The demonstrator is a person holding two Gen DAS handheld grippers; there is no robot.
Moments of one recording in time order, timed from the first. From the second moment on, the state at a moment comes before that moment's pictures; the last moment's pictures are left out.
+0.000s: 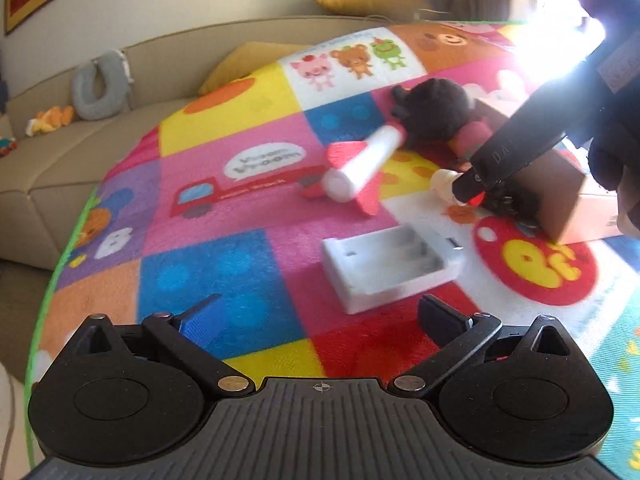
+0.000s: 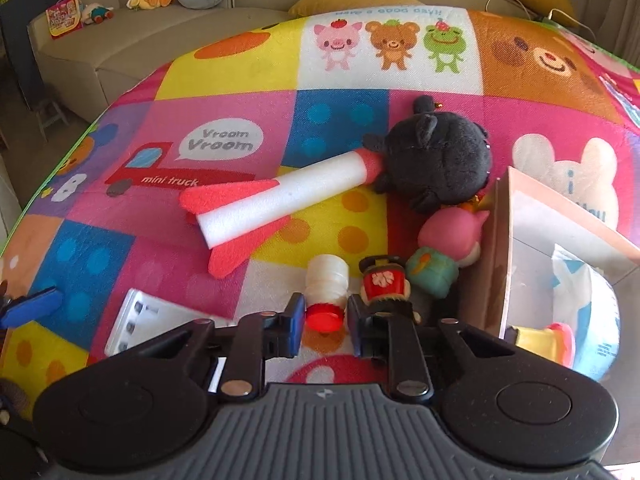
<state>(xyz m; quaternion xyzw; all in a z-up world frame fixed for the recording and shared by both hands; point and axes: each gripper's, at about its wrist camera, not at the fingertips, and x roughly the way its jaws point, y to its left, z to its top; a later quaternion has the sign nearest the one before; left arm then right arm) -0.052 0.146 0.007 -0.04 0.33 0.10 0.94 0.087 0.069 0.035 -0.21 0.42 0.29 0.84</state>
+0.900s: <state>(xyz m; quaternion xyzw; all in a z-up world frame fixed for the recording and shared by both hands) -0.010 0.121 0.007 0.01 0.34 0.10 0.93 0.023 -0.027 0.020 -0.19 0.42 0.30 0.83</state>
